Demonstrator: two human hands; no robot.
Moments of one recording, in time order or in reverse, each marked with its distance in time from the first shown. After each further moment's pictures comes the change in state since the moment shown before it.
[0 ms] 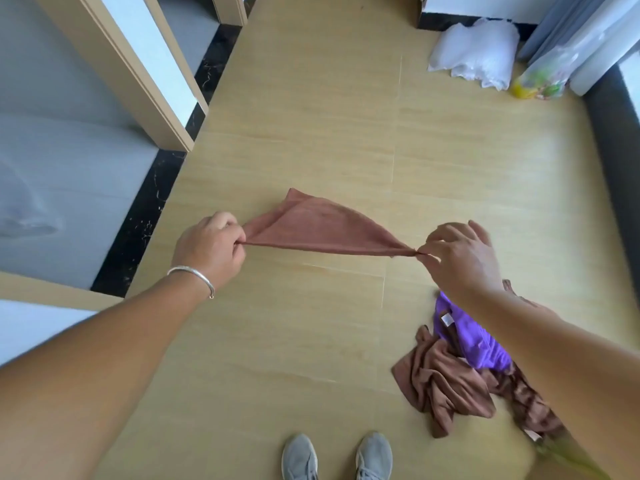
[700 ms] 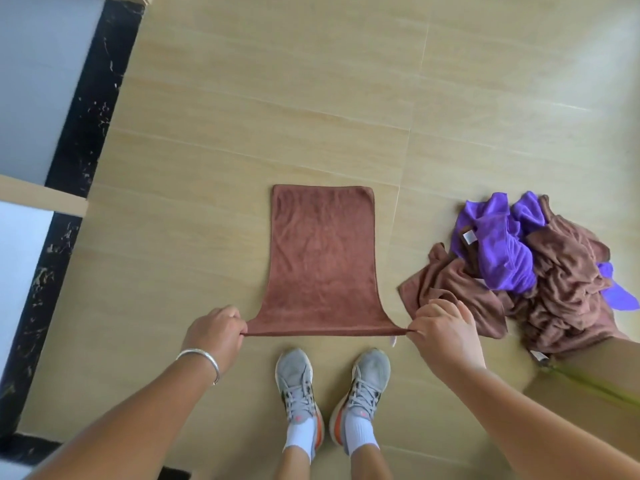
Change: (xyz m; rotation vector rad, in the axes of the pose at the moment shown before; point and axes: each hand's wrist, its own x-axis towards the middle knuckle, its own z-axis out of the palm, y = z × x) left_hand -0.265 0.000 0.218 0.042 -0.783 -0.197; right_hand -0.221 -0.008 0.222 0.012 -0.531 0.109
